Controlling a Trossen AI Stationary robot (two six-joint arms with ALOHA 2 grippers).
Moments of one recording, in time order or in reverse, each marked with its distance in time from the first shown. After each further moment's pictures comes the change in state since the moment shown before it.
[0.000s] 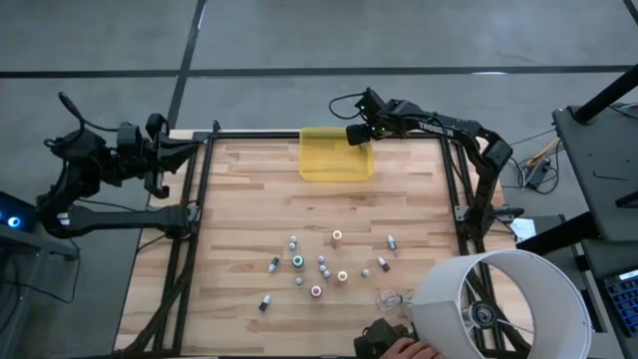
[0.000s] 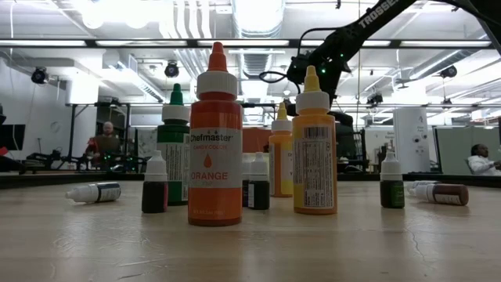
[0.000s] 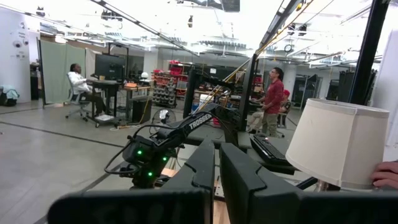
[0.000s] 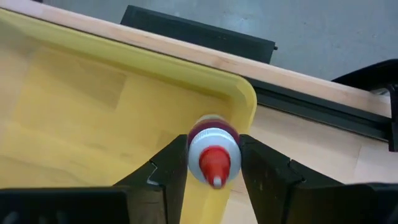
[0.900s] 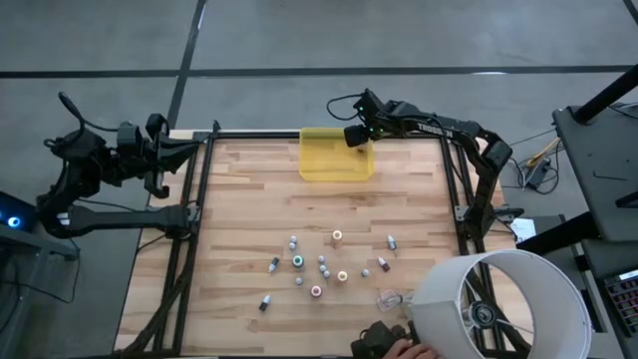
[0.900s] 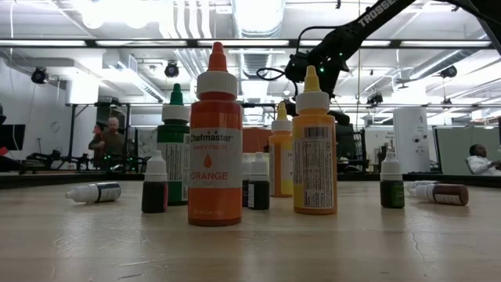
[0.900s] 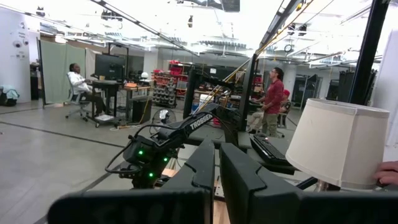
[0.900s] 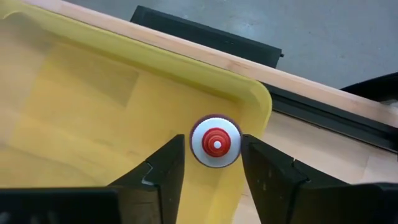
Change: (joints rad) left arm 0.000 0.000 0.000 0.000 0.000 0.000; right arm 0.014 0.000 0.002 0.016 0.000 -0.037
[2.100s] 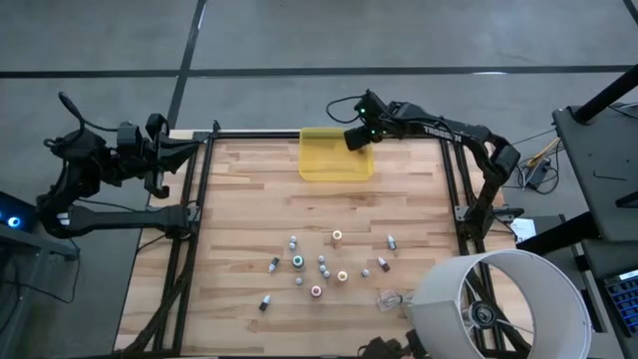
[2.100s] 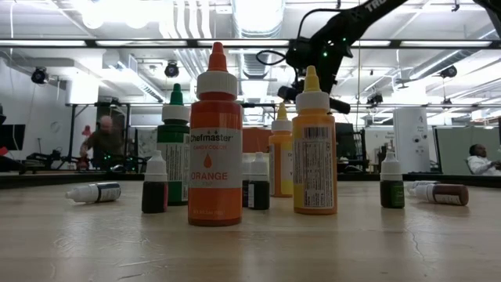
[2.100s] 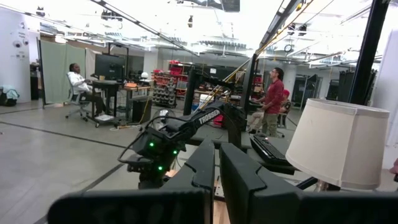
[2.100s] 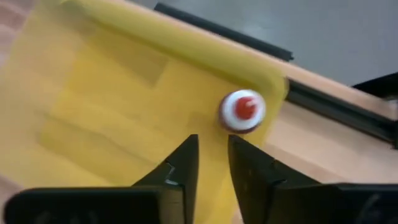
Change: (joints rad) left arm 0.000 0.000 0.000 0.000 0.000 0.000; right arm 0.063 -0.077 0.001 -0.061 -0.018 -0.015
